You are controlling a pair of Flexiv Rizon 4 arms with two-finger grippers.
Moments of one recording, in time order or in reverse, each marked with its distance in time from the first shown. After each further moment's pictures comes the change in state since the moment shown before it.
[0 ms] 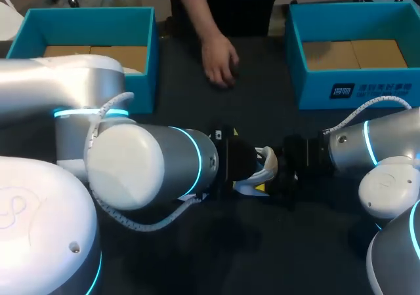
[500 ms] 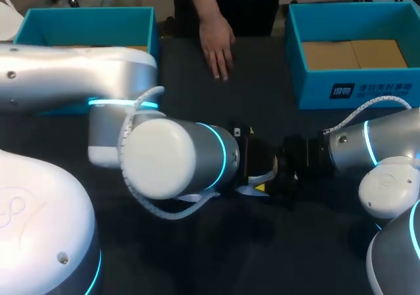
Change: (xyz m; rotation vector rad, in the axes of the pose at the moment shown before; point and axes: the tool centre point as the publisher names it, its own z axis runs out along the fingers) left arm -0.007 -0.020 0.041 -0.005 0.007 0.035; right arm 0.000 0.000 0.000 0.000 0.000 0.000
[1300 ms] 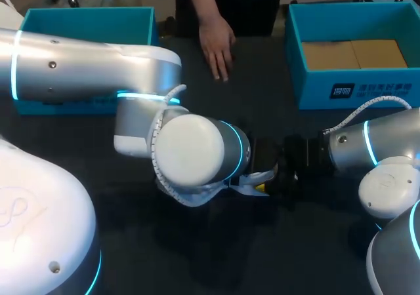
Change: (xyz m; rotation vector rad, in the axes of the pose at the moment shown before) left arm -0.002 0.018 0.056 -0.070 0.022 0.041; right arm 0.000 0.000 0.000 0.000 0.000 0.000
